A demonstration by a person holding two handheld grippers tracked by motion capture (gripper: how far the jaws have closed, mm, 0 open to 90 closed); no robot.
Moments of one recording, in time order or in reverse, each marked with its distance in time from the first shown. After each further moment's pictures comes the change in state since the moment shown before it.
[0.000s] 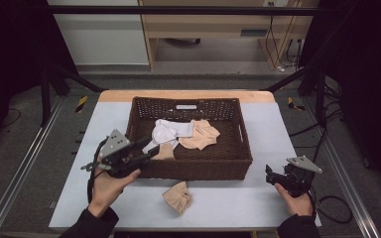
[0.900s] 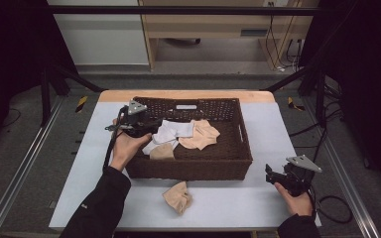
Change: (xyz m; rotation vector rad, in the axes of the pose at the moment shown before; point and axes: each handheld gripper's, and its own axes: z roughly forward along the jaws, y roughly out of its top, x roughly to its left) left arm 0.066 0.007 0.101 0.184 0.170 0.008; right arm 0.000 0.001 0.002 -0.001 0.001 0.000
